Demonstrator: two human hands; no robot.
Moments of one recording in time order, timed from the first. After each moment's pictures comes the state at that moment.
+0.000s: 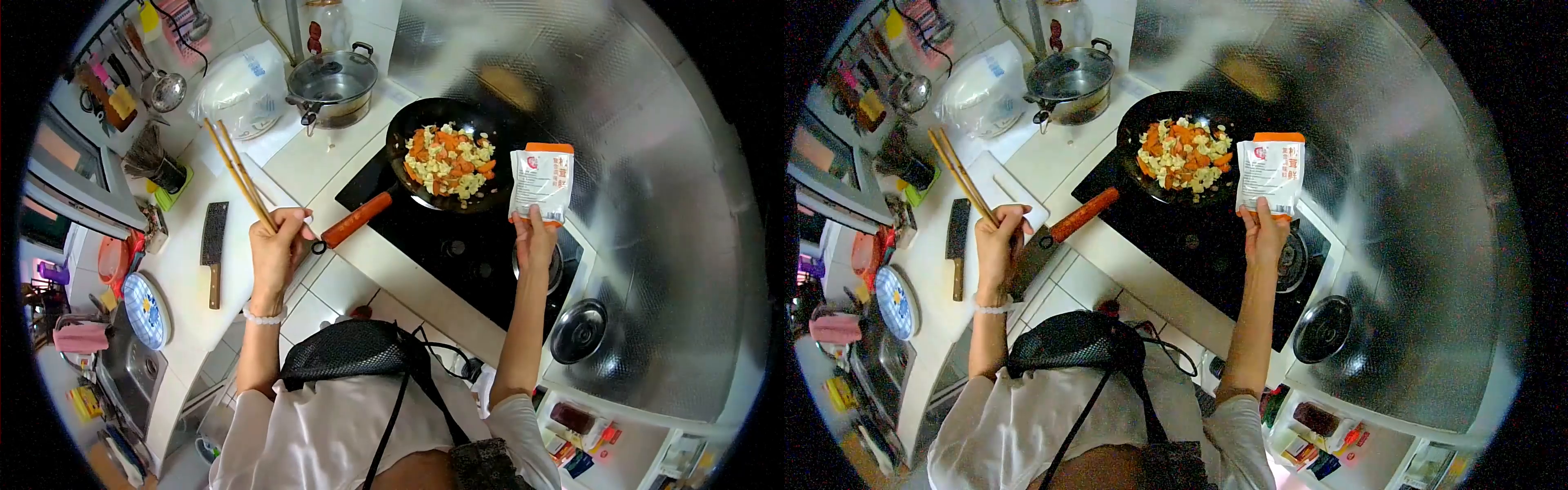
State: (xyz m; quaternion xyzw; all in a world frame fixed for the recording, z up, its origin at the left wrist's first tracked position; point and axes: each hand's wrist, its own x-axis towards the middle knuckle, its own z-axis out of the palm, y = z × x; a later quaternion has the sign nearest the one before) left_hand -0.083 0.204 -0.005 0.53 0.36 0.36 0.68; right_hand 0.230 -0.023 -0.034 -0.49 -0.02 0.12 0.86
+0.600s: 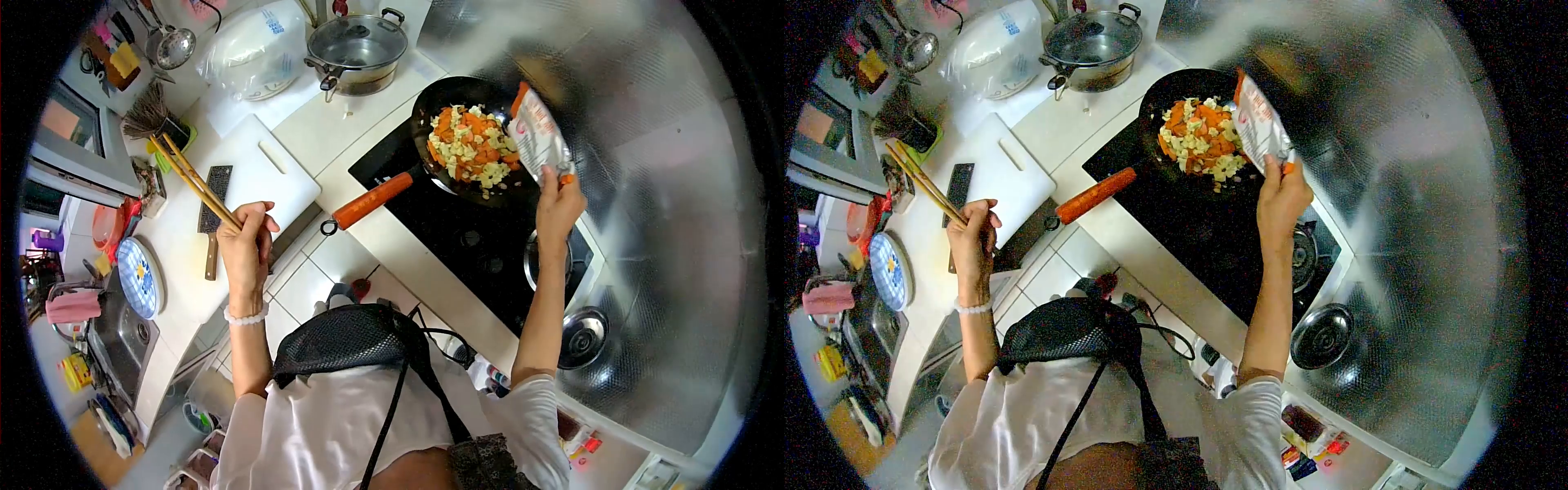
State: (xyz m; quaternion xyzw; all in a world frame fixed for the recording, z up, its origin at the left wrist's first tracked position) left_hand -0.132 0.222 -0.032 0.48 0.43 0.43 0.63; right_hand 0.241 0.033 -0.006 -0.80 -0.40 -0.24 0.38
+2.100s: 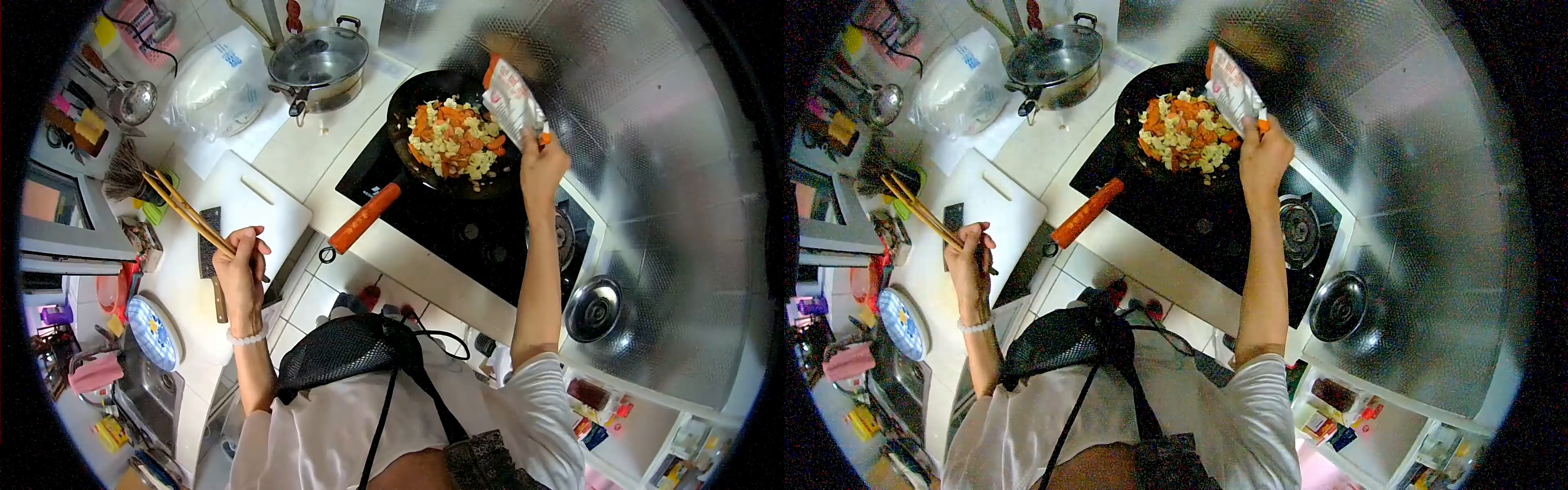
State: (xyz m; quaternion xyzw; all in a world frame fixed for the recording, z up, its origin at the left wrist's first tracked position) left_hand -0.130 0.259 -0.043 0.49 0.41 0.39 0.66; right_hand 0.258 0.065 -0.011 -0.85 -0.30 -0.25 0.35
